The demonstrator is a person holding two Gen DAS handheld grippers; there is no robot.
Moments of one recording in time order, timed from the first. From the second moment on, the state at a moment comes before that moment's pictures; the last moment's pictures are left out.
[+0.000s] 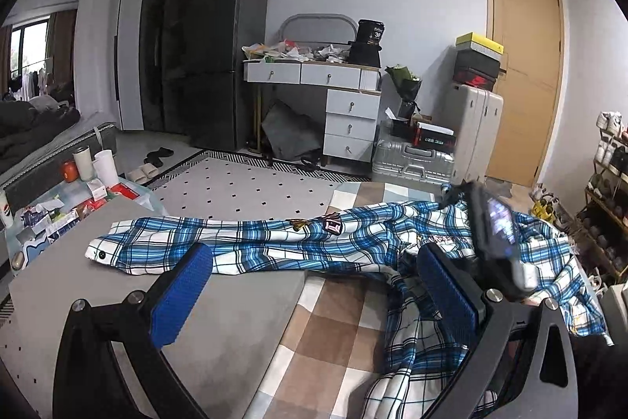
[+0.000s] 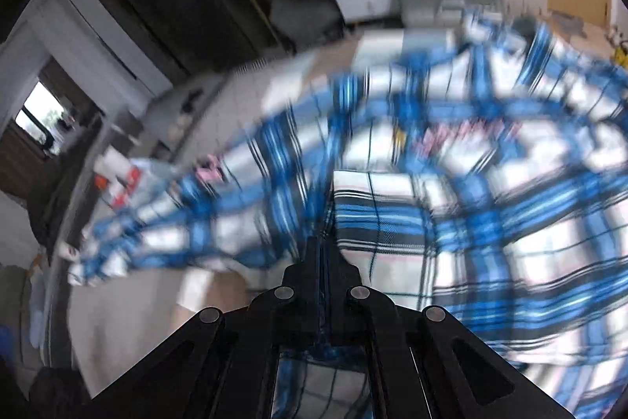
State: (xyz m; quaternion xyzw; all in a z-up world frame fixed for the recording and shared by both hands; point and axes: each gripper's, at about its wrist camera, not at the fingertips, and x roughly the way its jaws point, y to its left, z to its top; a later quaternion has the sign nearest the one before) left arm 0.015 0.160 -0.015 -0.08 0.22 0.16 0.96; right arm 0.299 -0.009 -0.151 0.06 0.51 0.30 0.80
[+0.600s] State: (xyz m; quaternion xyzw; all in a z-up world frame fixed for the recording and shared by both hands) left arm 0.089 0.108 -0.024 -0.05 0.31 0.02 0.95; right arm 0.210 -0.275 -0.100 0.16 0.46 0.17 0.86
